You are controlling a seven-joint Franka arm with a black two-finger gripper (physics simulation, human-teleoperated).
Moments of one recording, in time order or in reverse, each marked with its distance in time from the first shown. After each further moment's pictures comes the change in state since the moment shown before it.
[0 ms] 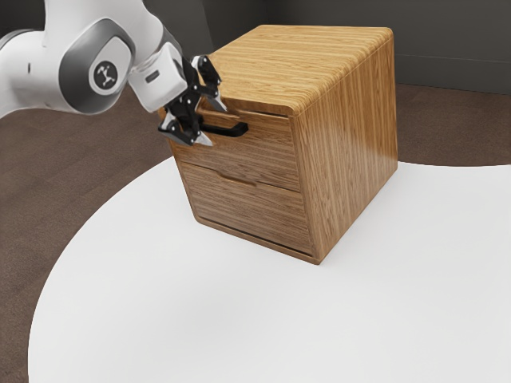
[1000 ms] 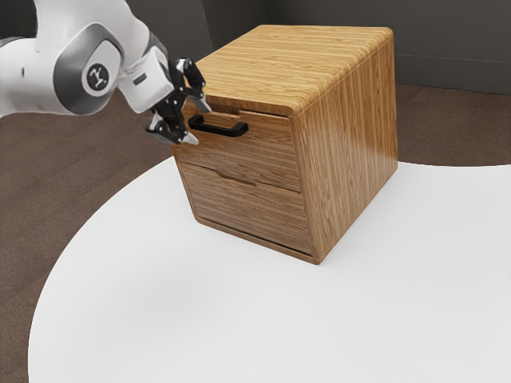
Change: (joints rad) arm 0.049 0.018 -0.005 -0.002 -0.008 0.021 0.029
